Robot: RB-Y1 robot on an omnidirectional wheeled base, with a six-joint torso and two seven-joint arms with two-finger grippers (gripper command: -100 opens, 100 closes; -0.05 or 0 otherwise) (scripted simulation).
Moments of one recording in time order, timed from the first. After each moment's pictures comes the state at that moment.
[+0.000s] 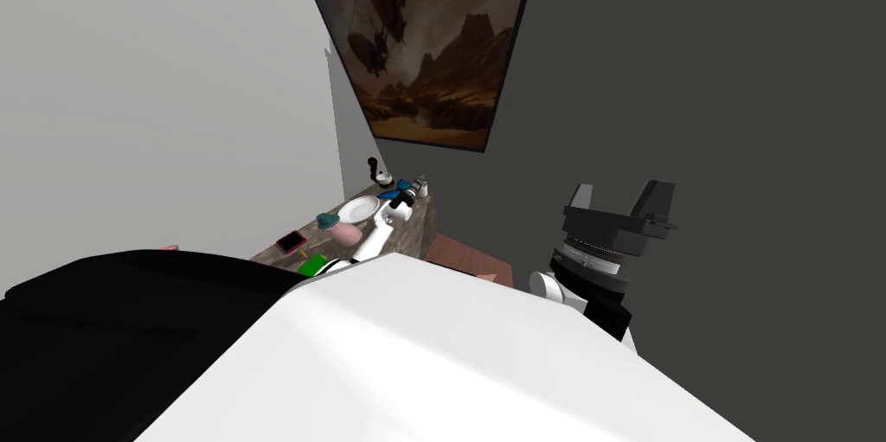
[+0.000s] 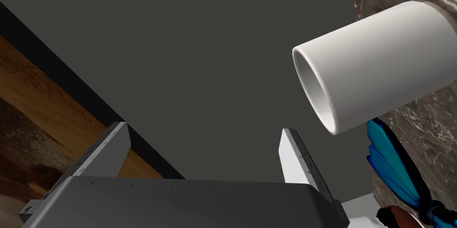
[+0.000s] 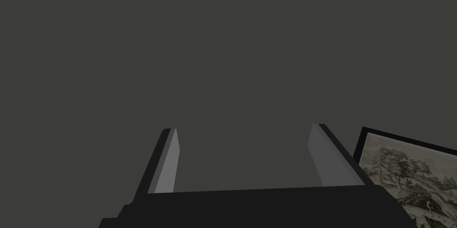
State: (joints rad) left arm -0.09 0.32 0.00 -1.65 0.12 0.22 -0.29; right arm 0.48 -0.01 -0.02 -2.35 0.02 -0.59 -0.11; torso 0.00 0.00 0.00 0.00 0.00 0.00
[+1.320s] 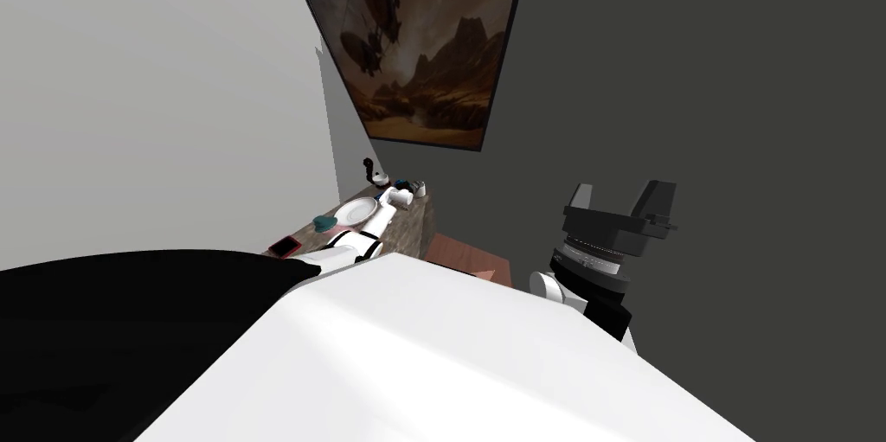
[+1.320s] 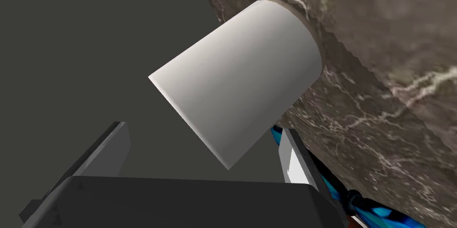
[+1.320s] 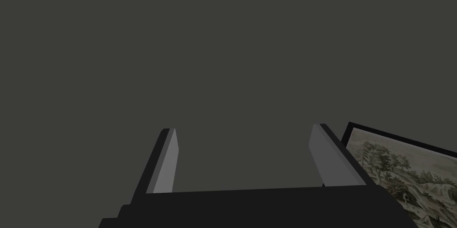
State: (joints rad) left arm -0.38 0.41 0.01 -1.30 0.19 0.61 -0.37; right arm 0.48 -0.01 -0.02 -2.35 0.02 -0.59 -0.11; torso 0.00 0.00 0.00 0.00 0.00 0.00
